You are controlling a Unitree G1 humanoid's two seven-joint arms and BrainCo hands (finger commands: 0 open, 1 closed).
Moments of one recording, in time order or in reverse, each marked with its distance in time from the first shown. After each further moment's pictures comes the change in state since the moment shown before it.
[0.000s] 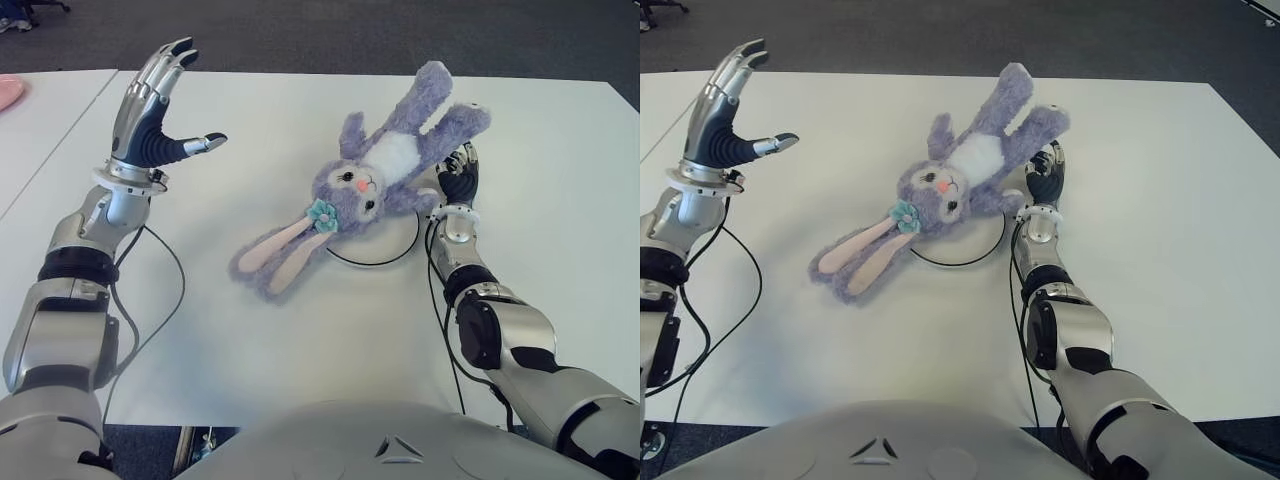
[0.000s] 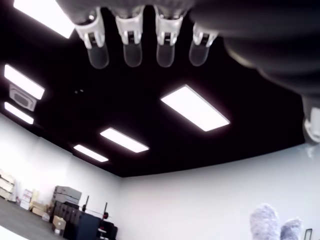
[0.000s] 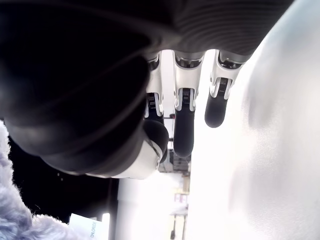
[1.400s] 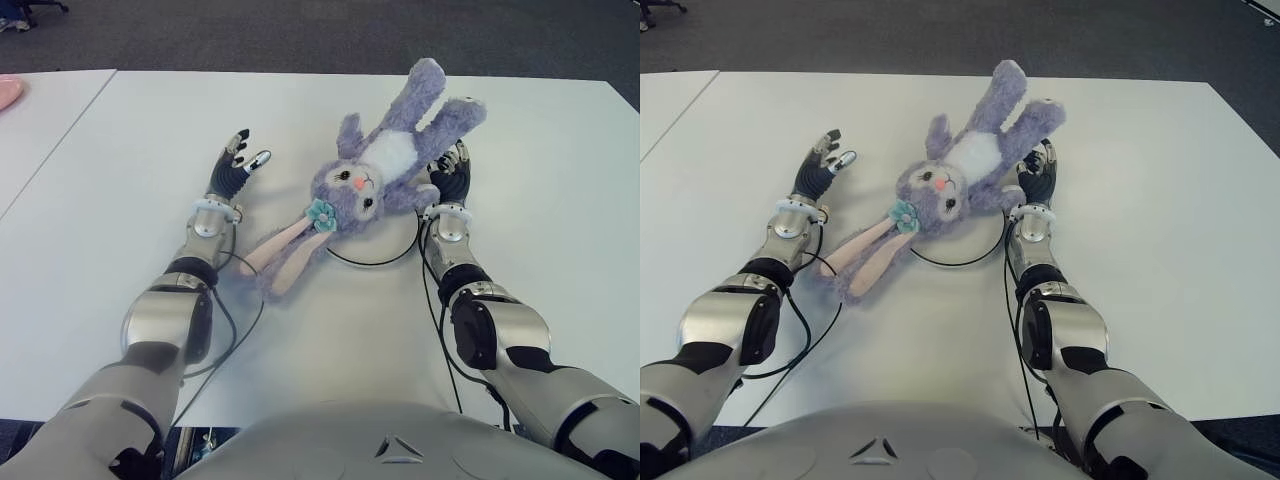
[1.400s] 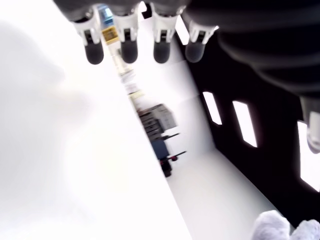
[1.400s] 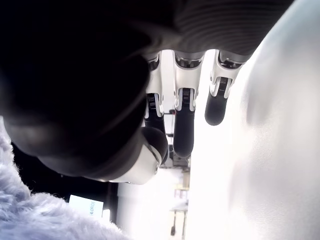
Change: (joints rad) left arm -0.097 -0.467 0.161 0.424 -0.461 0.385 -0.571; right arm -0.008 0.023 0.008 0.000 -0.002 0.000 -0.008
